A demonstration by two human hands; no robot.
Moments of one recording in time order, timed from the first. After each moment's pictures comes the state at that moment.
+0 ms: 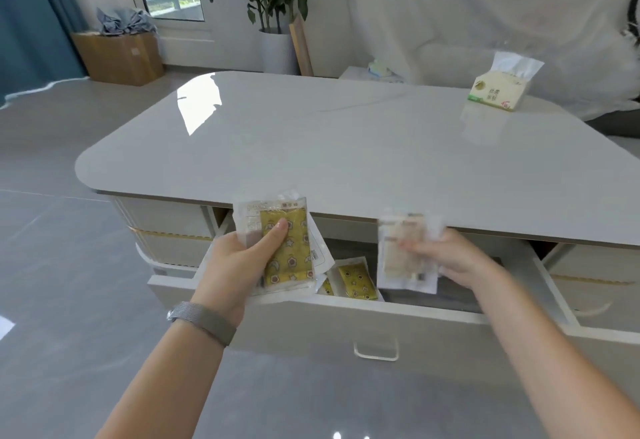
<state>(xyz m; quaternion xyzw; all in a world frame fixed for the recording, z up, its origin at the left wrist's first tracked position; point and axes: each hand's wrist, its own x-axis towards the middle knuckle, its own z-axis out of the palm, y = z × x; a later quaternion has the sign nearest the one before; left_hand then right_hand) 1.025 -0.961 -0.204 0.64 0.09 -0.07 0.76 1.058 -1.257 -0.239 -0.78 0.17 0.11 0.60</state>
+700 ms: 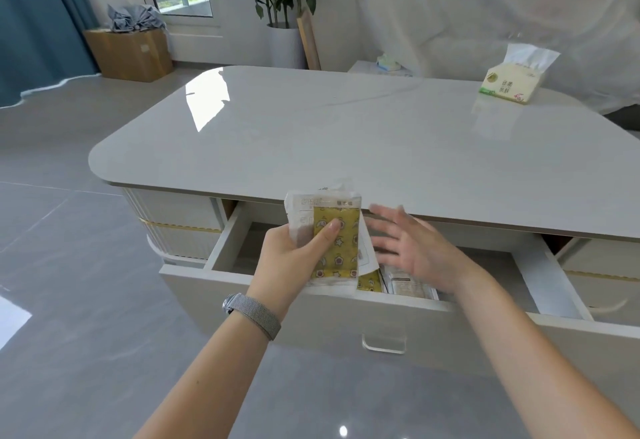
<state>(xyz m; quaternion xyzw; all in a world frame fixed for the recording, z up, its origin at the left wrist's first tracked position) 1.019 -0.995 -0.215 0.68 -0.02 -0.05 0.73 1.045 -1.210 -0.235 -0.62 -0.03 0.21 0.76</state>
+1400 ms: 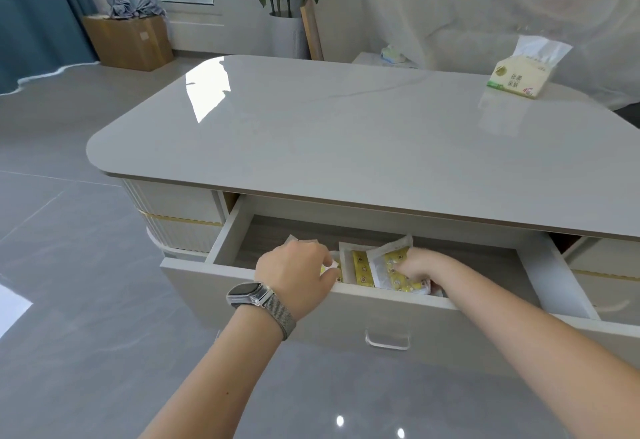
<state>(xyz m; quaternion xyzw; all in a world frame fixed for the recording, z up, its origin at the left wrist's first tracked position) 1.030 -0.992 -0.236 0.98 -0.13 -0.03 0.12 1.100 -1.220 -0.311 -0.93 0.16 0.30 0.11</state>
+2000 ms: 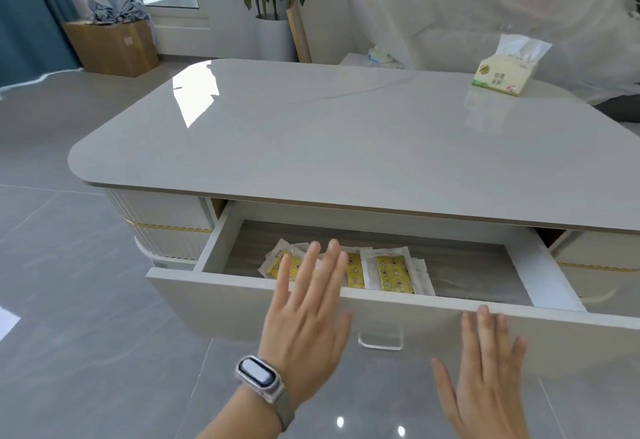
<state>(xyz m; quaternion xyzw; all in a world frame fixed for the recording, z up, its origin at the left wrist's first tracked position) 0.983 -1.000 -0.300 0.93 -0.27 0.22 0.12 0.902 -1.248 -0.379 -0.94 0.02 -0.34 0.00</state>
